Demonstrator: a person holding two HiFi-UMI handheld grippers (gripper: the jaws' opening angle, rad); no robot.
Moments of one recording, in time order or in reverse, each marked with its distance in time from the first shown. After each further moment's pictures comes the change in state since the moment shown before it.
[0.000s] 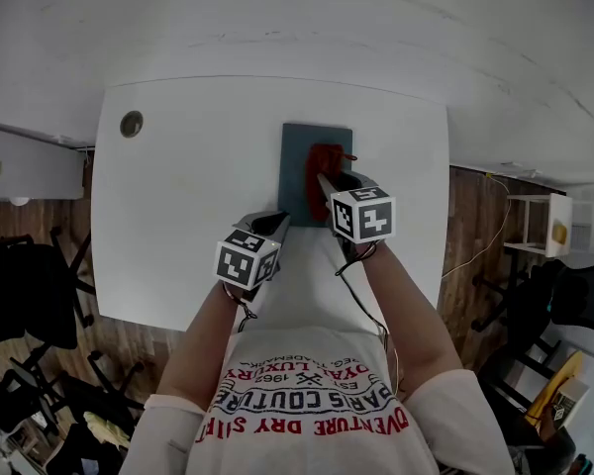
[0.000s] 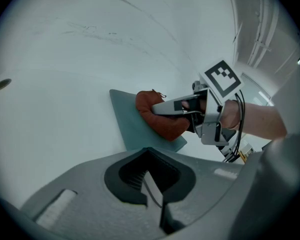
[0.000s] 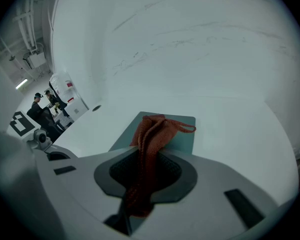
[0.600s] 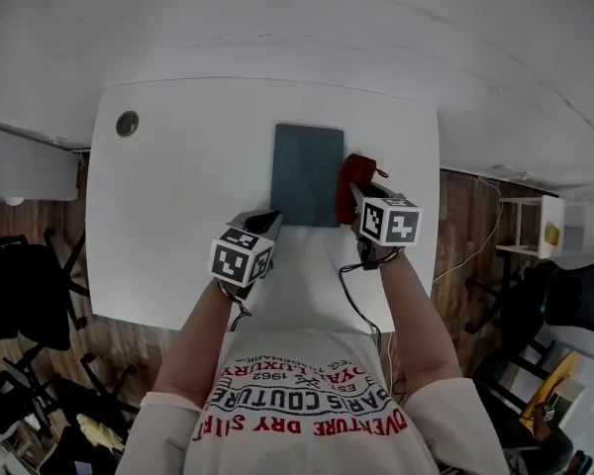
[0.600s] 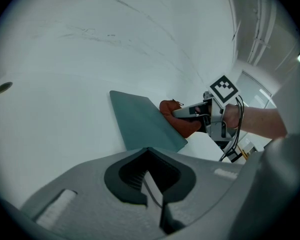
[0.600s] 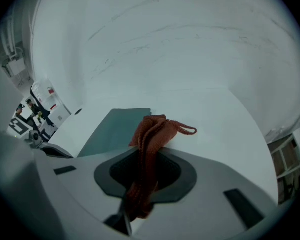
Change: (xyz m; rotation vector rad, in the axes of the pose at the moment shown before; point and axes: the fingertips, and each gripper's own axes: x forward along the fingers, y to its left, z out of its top) left arm 0.000 -0.001 -0.001 0.016 -0.010 0.020; right arm -0.046 -0.072 -0.033 0.148 0.011 -0.148
